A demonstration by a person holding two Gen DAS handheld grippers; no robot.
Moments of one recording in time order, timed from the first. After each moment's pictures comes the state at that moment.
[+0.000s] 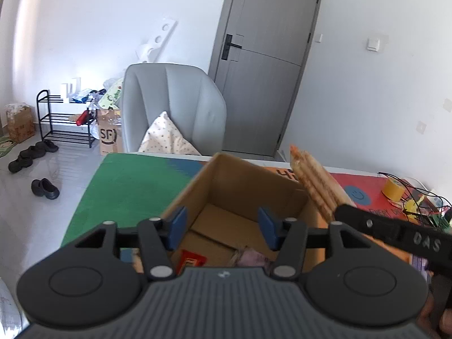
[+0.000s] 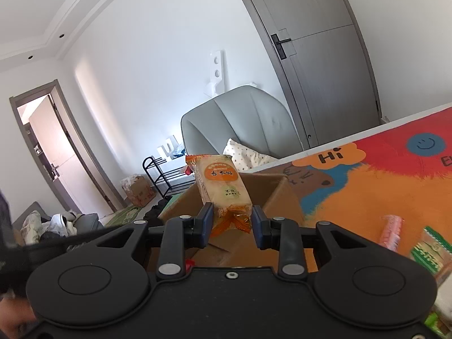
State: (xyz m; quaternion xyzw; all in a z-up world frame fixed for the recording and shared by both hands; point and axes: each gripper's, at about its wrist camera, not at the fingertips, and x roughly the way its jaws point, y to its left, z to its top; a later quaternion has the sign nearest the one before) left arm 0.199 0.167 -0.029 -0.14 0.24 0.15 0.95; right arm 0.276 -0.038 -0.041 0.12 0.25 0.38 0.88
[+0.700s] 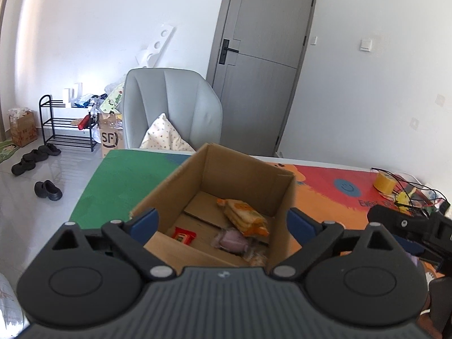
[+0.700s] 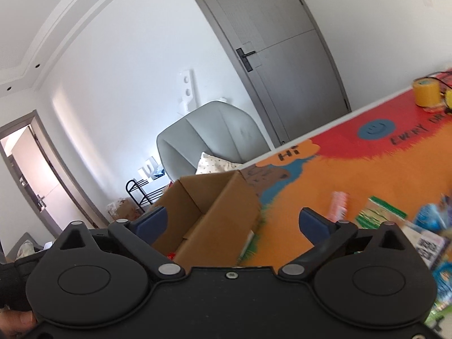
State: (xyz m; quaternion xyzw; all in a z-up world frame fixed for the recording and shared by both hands) left arm 0.166 0.130 -0.026 -0.13 0.24 0.15 0.95; right arm 0.243 -0.107 -0.049 0.17 0.25 0.32 0.90
